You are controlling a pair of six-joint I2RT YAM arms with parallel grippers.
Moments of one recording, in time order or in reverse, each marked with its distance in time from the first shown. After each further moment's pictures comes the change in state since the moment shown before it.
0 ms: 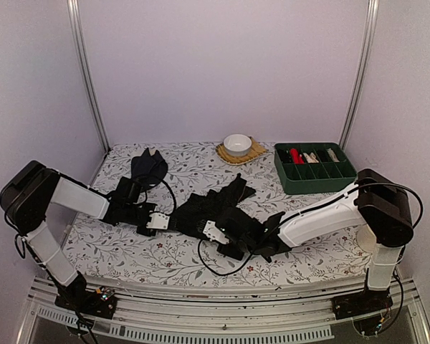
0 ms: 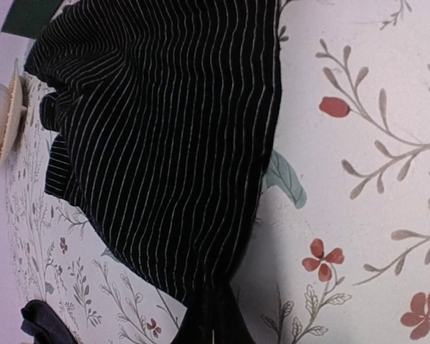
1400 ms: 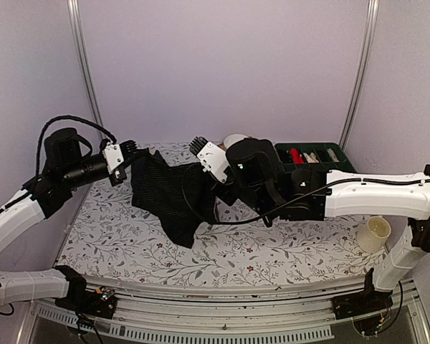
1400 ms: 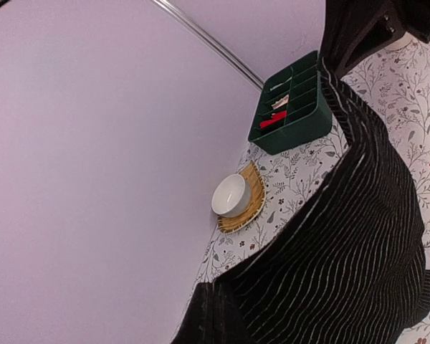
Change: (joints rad) left arm 0.005 -0.734 0.193 -0.190 0.059 -0.446; right arm 0.072 -0.291 0.322 -0.115 0.293 -0.042
